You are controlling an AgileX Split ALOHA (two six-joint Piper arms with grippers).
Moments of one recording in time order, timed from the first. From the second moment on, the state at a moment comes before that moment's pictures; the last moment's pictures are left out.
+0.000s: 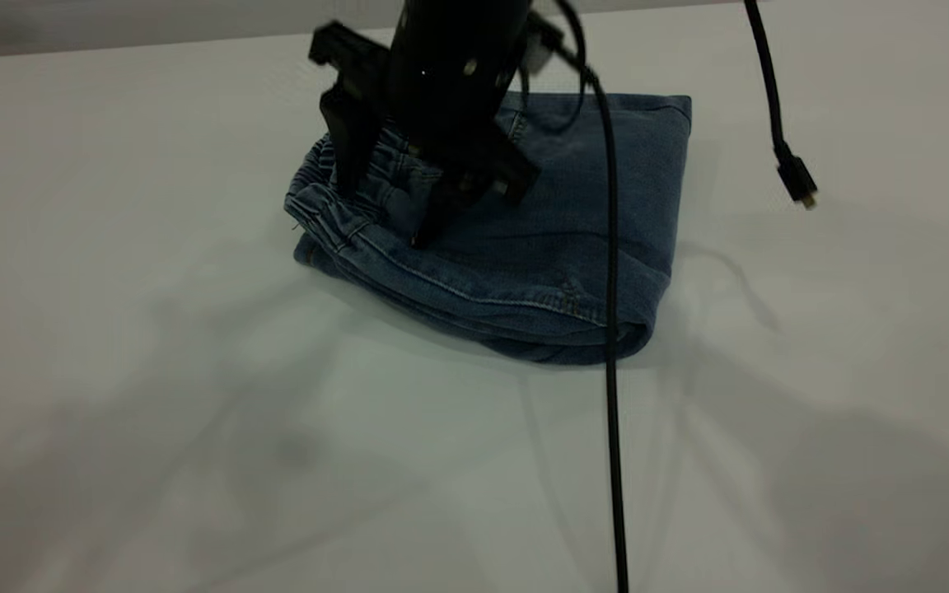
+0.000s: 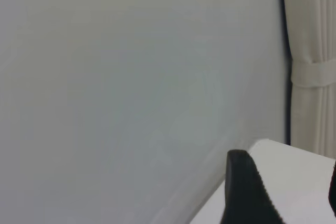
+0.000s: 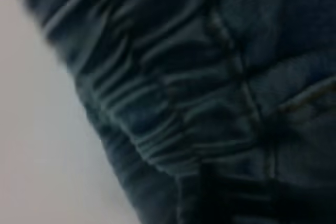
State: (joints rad) left arm -0.30 1.25 -1.59 -0.76 0.73 0.95; right arm 0.65 2.38 -1.75 0.45 0.69 0.93
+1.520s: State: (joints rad) left arm -0.30 1.22 -1.59 -0.76 0.75 0.95; right arm 0.67 2.37 -1.75 0.37 1.01 0.35
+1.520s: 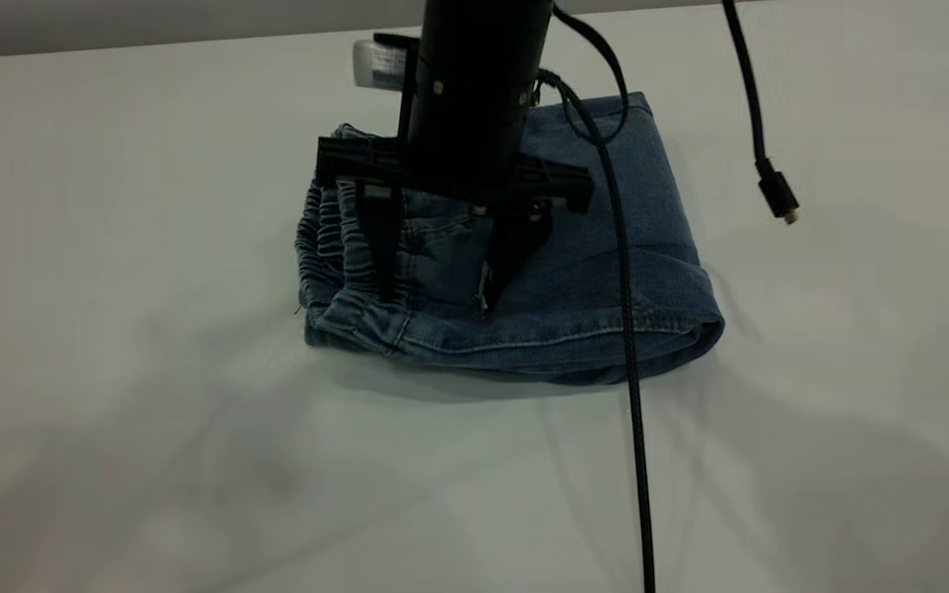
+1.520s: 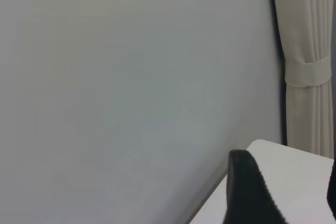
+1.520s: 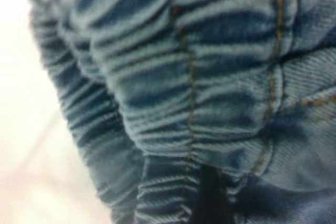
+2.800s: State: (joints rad) left arm -0.30 0.91 -1.59 -0.52 0.98 0.80; right arm 0.67 1.49 -1.75 0.36 1.23 -0.17
